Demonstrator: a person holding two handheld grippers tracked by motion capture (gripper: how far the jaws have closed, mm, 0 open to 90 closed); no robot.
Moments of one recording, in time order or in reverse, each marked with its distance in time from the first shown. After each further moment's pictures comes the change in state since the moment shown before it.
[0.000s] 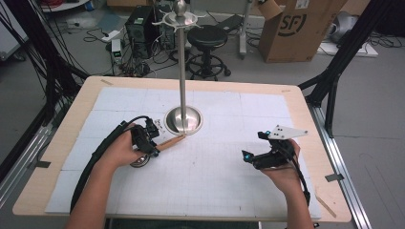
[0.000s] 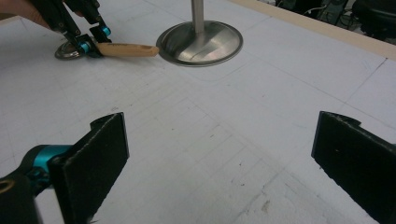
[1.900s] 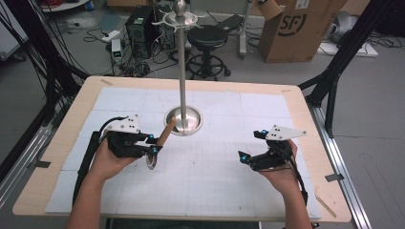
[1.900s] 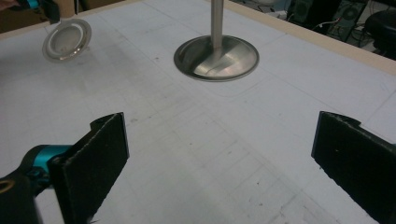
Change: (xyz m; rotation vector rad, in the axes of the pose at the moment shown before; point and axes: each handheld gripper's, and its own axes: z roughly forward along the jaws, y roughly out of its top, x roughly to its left) left arm -0.040 -0.037 -0.071 -0.666 -0.138 0.075; right arm 0.013 0.010 0.000 -0.034 0.042 -0.033
